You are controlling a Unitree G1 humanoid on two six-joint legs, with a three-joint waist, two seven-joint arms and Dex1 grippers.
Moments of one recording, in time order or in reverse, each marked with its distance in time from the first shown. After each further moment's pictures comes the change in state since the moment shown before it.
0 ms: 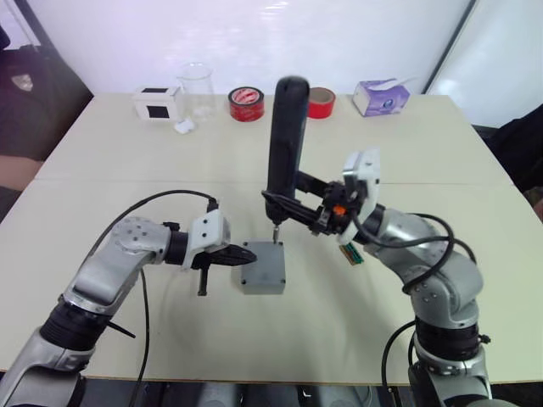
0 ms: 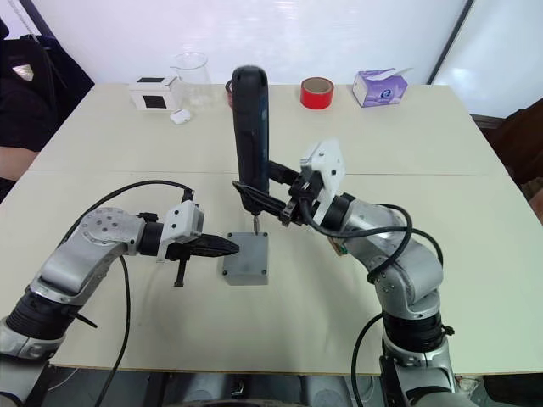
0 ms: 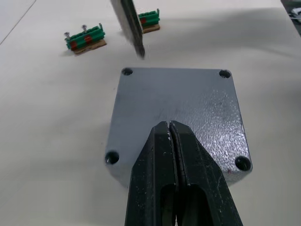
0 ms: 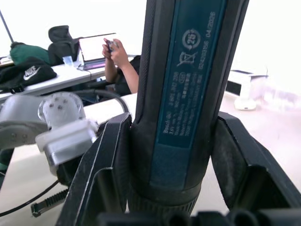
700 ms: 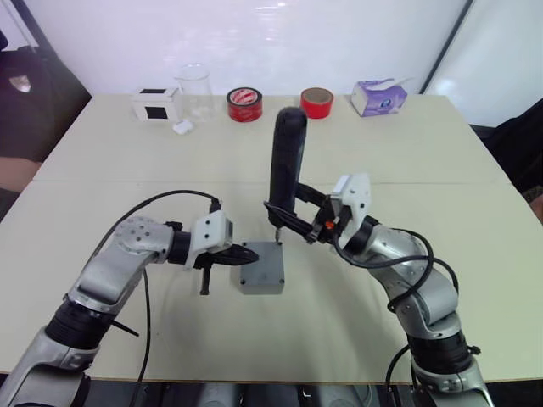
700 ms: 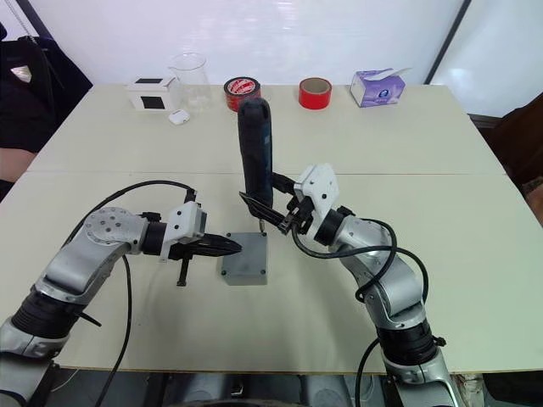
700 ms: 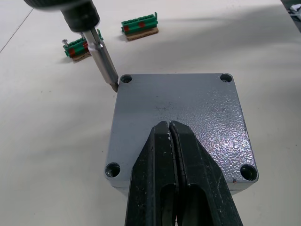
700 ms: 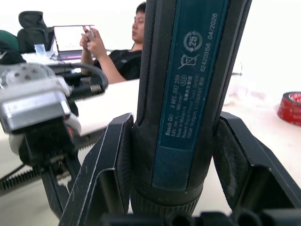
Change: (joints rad) left arm -0.002 -0.014 -0.005 0.012 0.029 -0.034 -0.005; right arm 0.097 -0.021 0.086 0.089 -0.152 -0.261 0.001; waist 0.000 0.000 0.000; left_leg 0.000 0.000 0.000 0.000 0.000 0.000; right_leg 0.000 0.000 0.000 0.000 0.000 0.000
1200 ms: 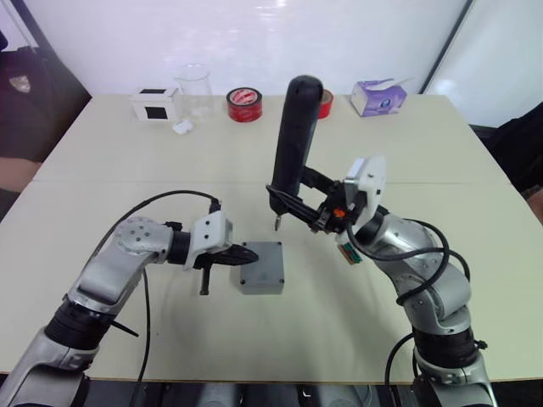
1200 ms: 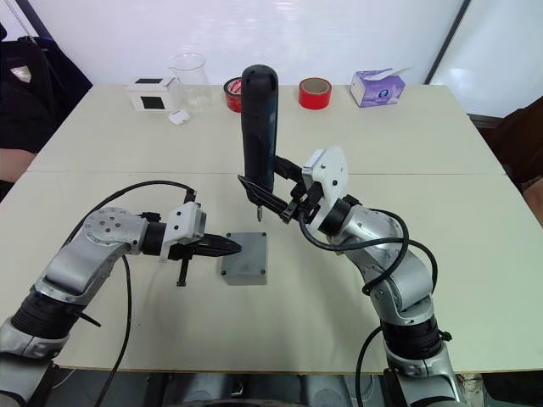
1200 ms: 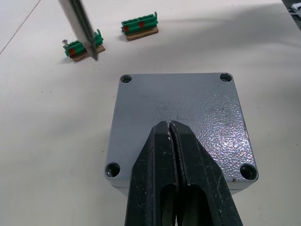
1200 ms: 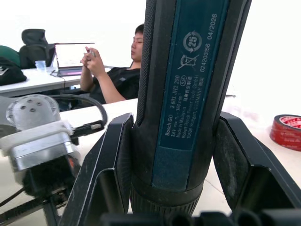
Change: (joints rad) left arm 0.002 0.000 0.000 -0.001 0.001 -0.001 0.001; right arm -0.055 -0.013 -0.043 -0.073 0.087 0.061 -0.050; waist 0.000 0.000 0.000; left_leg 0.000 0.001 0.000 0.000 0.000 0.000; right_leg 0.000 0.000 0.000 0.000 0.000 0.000
